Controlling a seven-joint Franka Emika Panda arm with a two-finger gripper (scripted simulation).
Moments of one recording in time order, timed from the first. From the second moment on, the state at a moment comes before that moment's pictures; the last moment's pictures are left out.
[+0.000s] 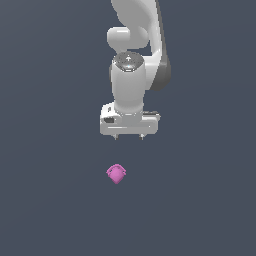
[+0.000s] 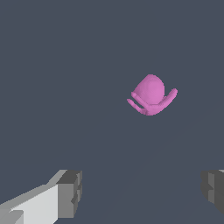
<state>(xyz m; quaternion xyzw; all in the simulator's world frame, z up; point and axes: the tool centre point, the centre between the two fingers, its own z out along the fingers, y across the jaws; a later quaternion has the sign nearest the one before) 0.016 0.003 0.188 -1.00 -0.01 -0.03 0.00</state>
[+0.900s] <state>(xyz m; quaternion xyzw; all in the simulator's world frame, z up) 0.027 0.039 0.206 -1.00 -0.02 -0.05 0.01</state>
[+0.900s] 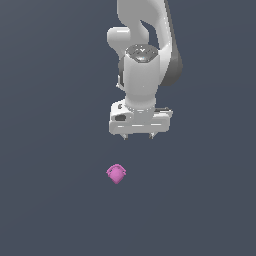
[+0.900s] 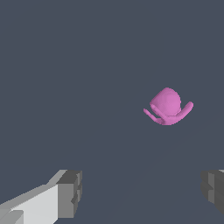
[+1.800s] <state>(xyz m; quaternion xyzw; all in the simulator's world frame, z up) 0.072 -0.006 0.152 -0.98 0.18 -0.02 0.02</state>
